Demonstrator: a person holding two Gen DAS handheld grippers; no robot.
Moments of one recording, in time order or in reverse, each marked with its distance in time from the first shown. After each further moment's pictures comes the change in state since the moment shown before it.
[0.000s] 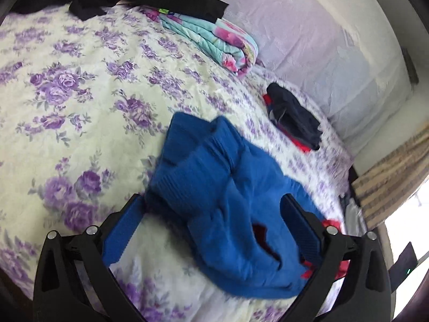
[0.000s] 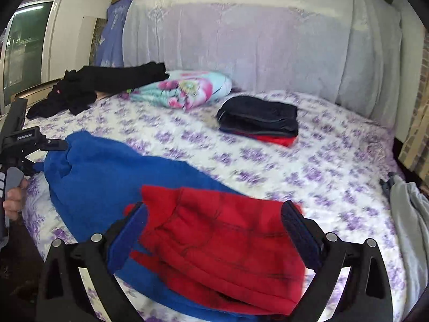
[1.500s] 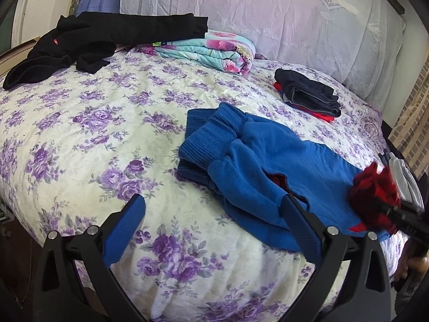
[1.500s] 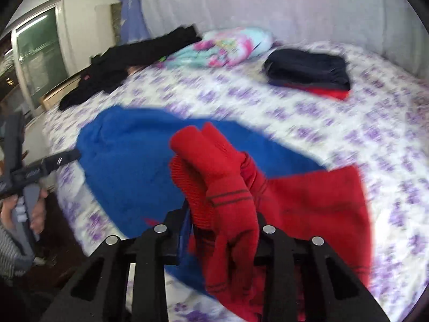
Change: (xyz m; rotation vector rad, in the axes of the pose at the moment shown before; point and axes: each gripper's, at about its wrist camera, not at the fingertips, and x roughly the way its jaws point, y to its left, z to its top) left arm -0.042 -0.030 -0.047 0.342 -0.084 0.252; right arm 0.036 0.002 0.002 0.068 0.204 0.248
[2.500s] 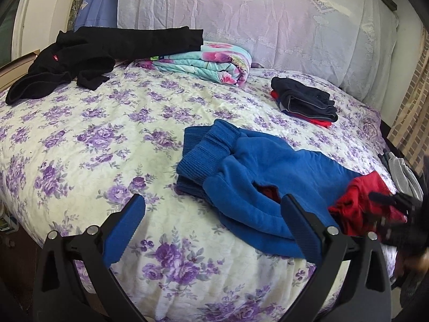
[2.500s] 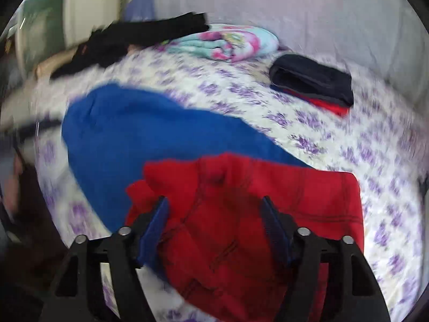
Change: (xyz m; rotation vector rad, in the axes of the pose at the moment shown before) left arm -0.012 -0.006 0.008 0.031 -0.051 0.012; right arm 0.021 0.041 -0.010 -0.202 0.070 -0.105
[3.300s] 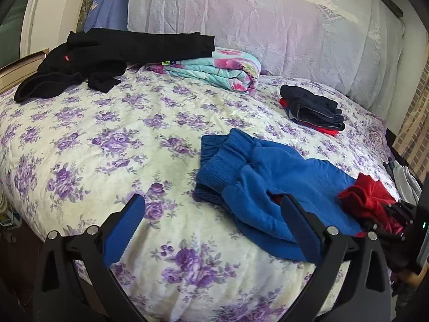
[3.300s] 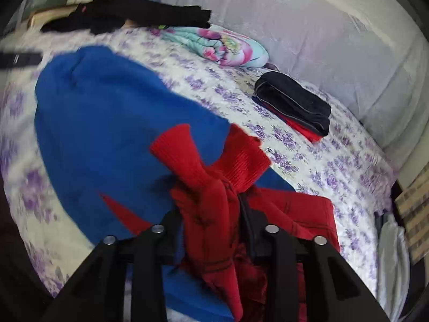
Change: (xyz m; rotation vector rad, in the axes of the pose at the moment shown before) left arm -0.007 0.016 0.006 -0.029 -0.029 0.032; right arm 0.023 0.022 -0.005 -0.187 -0.003 -0.255
